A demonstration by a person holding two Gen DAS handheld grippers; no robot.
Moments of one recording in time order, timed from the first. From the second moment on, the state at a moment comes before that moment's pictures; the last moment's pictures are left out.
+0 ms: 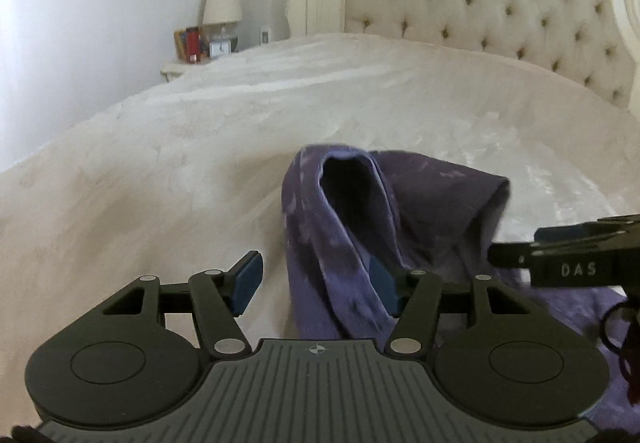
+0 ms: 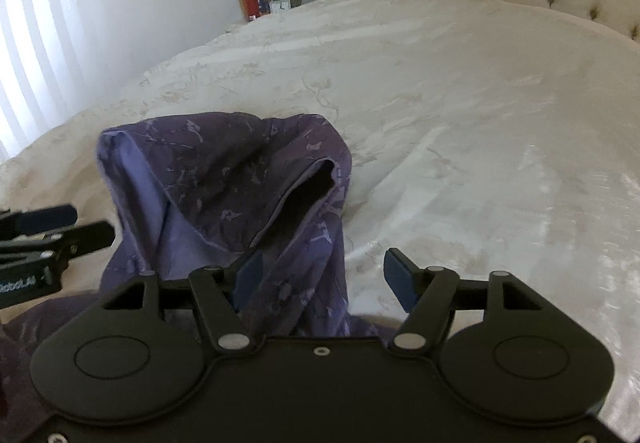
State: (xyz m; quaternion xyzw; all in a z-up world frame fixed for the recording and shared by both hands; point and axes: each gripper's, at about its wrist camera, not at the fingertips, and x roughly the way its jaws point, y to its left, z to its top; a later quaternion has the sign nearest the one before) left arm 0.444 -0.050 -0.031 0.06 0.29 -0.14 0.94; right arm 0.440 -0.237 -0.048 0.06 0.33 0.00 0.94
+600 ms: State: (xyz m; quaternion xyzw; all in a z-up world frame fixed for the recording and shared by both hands) left arm 0.477 0.021 -0.086 0.02 0.36 -0.10 0.93; right arm 0.453 -0.307 -0.097 0.16 0.35 -0.06 0.92
